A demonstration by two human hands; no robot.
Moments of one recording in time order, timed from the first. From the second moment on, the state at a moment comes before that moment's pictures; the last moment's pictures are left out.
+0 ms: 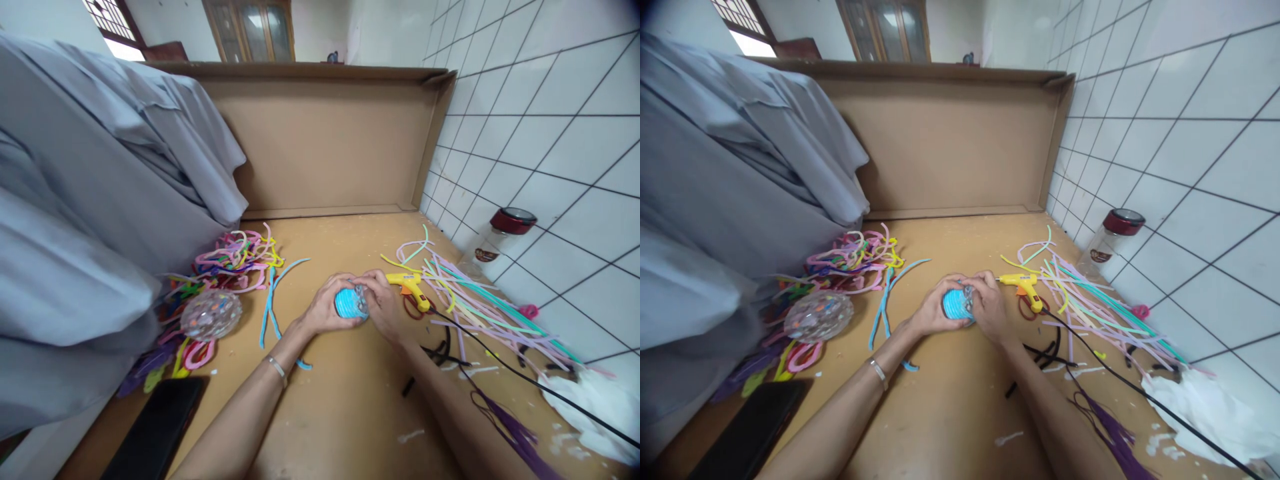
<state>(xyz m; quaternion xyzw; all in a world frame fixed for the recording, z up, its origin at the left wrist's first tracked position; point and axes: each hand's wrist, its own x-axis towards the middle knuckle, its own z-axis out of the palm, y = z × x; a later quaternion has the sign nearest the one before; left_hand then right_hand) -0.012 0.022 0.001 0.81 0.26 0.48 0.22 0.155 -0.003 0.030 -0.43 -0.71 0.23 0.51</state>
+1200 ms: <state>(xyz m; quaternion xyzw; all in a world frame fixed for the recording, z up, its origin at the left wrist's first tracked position) -0.012 0.025 0.000 0.81 0.27 0.47 0.23 0.155 -0.003 0.028 -0.43 -0.71 0.22 0.51</state>
